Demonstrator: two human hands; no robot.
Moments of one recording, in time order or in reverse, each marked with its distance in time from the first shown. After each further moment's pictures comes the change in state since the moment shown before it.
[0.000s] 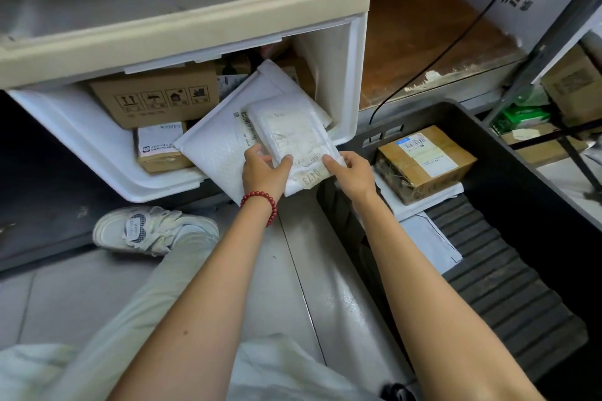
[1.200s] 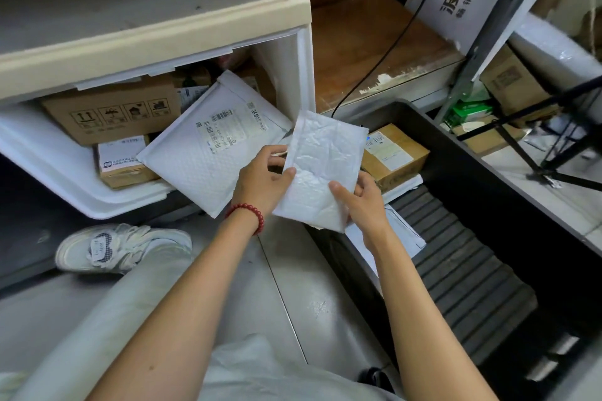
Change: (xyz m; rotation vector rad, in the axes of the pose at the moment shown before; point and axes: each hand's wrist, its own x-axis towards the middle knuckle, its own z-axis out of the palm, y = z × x) left_hand -0.045 0.018 0.017 0.228 -0.264 0.355; right_hand -0.071 0.023 -0.070 0.424 0.049 0.071
